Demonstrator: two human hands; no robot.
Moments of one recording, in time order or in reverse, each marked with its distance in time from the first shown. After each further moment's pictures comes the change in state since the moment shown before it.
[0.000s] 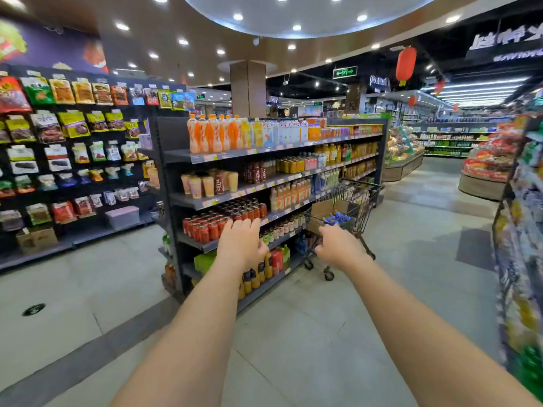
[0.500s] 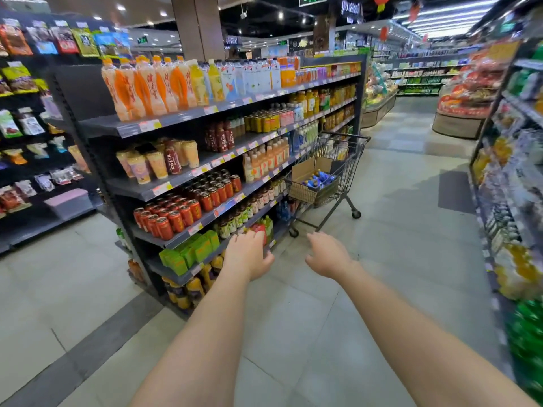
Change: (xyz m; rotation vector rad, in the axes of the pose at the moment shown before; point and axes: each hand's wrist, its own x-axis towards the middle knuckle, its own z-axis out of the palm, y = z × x) left_hand 0.213 0.006 0.223 -0.209 -0.266 0.093; right_hand 0.227 0.061 0.165 0.039 -0.154 0.082
